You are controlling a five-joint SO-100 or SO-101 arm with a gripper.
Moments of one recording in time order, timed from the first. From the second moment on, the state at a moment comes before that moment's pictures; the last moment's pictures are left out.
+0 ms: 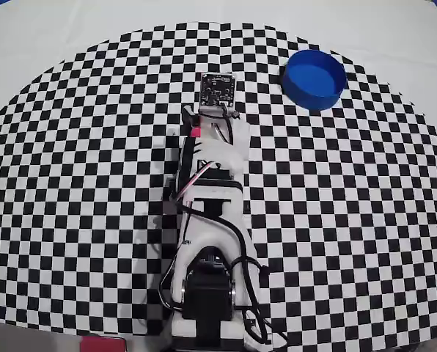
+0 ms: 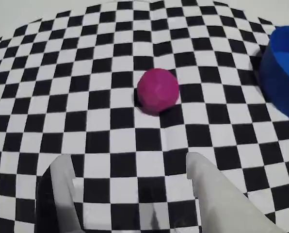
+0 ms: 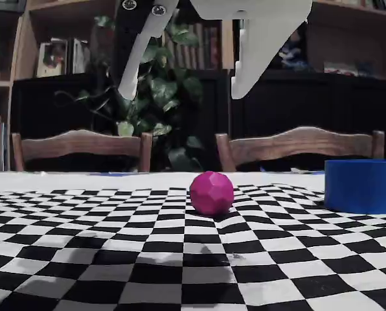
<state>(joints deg) 3.6 117.3 150.1 -4.0 -91.8</state>
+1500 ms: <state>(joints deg) 4.7 98.2 133.2 -4.4 -90.4</state>
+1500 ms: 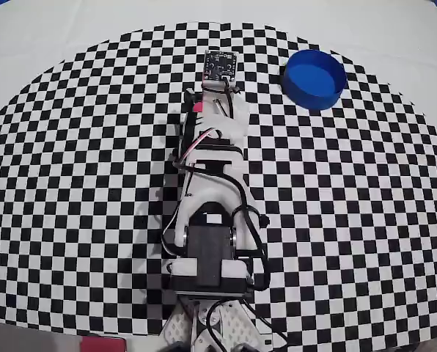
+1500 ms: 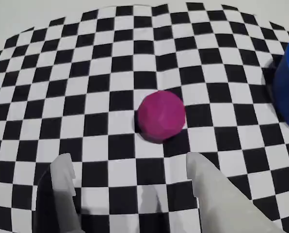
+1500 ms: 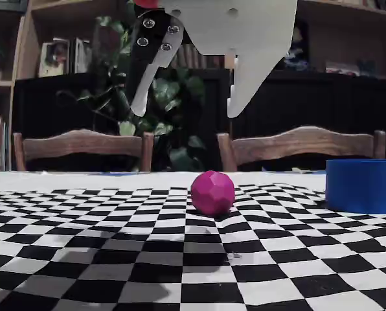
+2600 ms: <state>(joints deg) 6.2 83.1 120.1 -4.4 -90.4</state>
